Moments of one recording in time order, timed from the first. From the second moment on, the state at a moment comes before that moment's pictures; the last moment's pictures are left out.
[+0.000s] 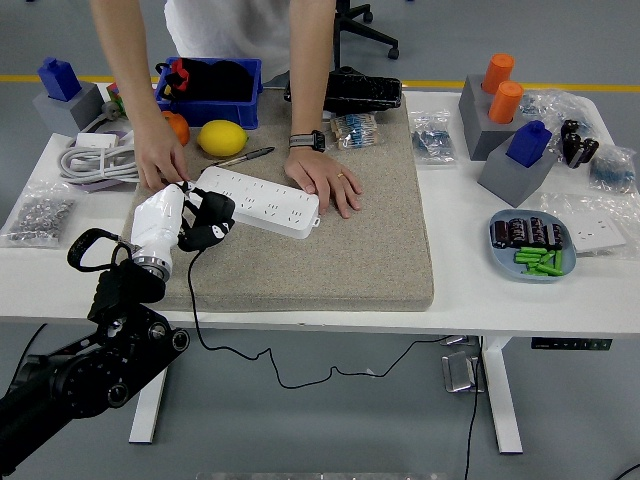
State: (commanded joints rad) left arm -0.46 0.16 -0.79 -1.06 1.84 0.58 0.40; right arm -0.12 -0.27 1.43 0.34 -1.21 0.00 -0.09
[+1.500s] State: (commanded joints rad) left arm -0.72 0.07 -0.52 -0.83 1.64 0.55 0.40; right arm -0.11 -0.28 1.42 0.34 -1.21 0.00 -0.09
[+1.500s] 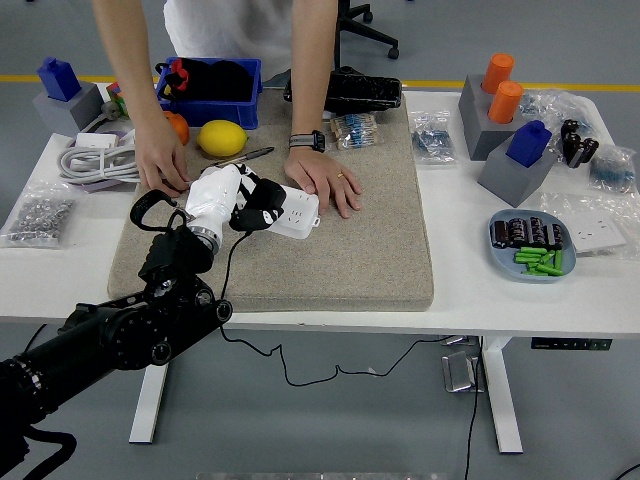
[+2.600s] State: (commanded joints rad) left arm -0.72 0.06 -0.48 -0.79 1.68 0.56 0.42; right arm -0.12 -0.28 1.41 0.34 -1.20 0.00 -0.08
